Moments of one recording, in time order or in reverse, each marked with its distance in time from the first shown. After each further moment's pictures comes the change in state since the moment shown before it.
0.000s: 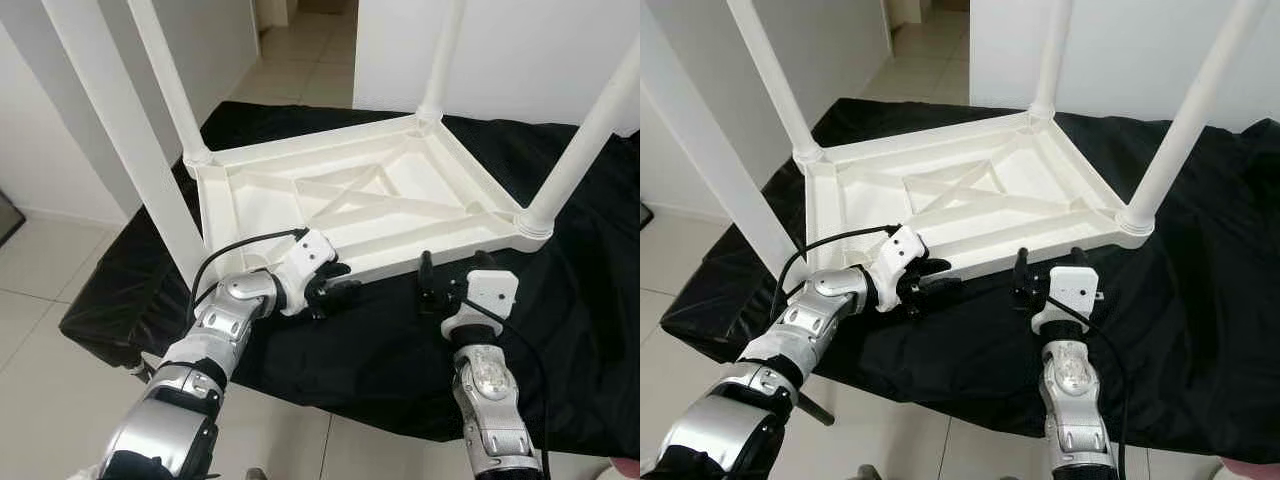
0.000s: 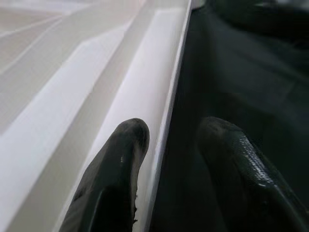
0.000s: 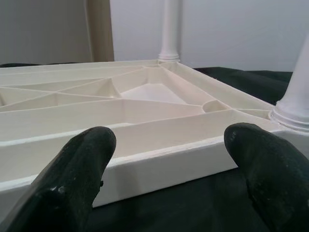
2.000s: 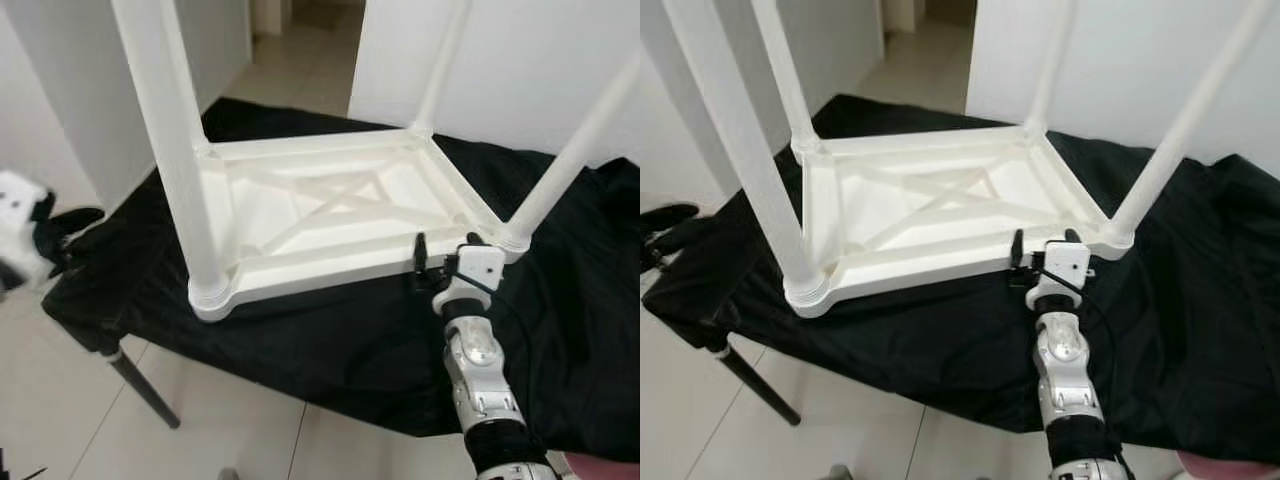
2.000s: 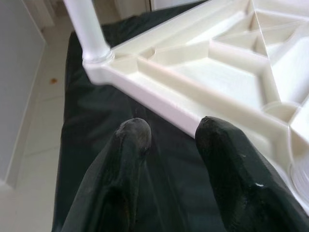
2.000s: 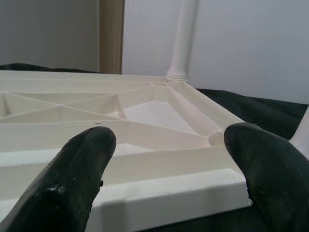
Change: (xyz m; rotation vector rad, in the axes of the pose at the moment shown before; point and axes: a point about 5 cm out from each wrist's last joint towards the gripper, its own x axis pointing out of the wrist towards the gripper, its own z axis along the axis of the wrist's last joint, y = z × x) left arm -0.238 0.099 0.035 0.061 0.136 0.584; right arm 0.029 0.007 -0.012 0.008 -0.001 0.040
